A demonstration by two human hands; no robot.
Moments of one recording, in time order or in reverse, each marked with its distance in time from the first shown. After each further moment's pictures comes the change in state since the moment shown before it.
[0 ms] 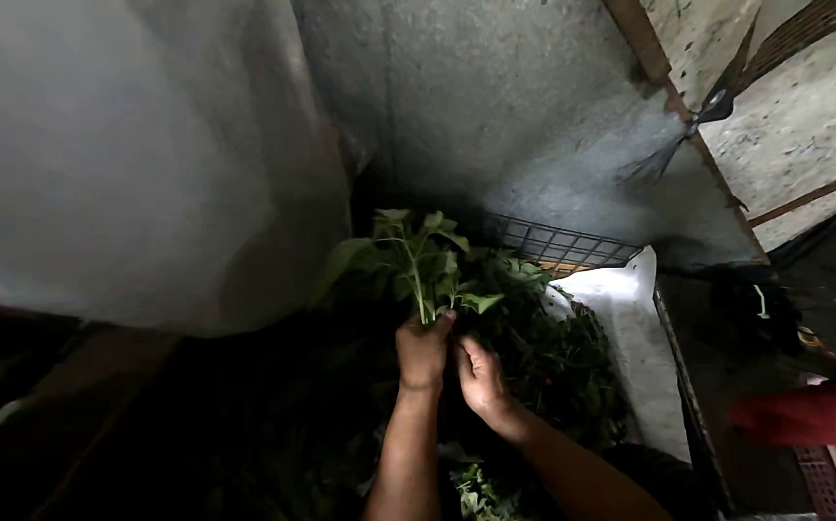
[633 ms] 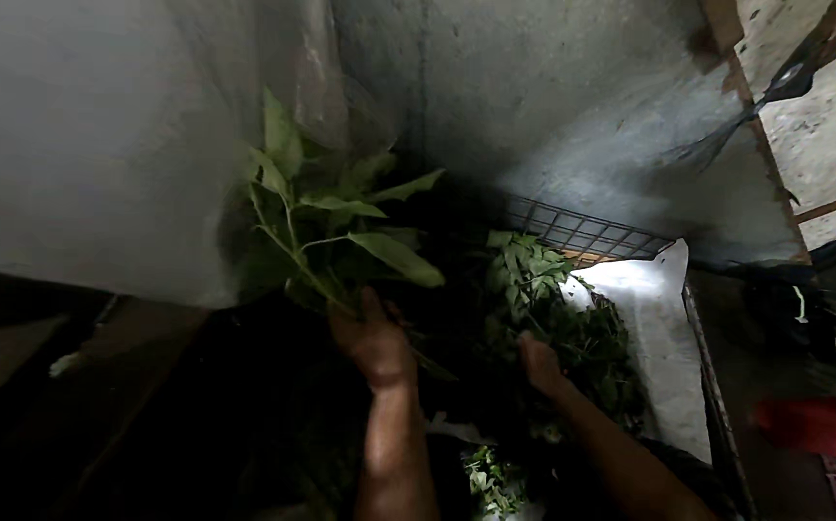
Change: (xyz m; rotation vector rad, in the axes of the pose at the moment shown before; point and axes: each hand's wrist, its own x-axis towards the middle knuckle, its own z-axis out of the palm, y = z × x) left_hand 0.008 0.010 -0.054 -0.266 0.454 0.194; right_hand 0.008 0.075 -0.045 -0.632 -0.451 0.522
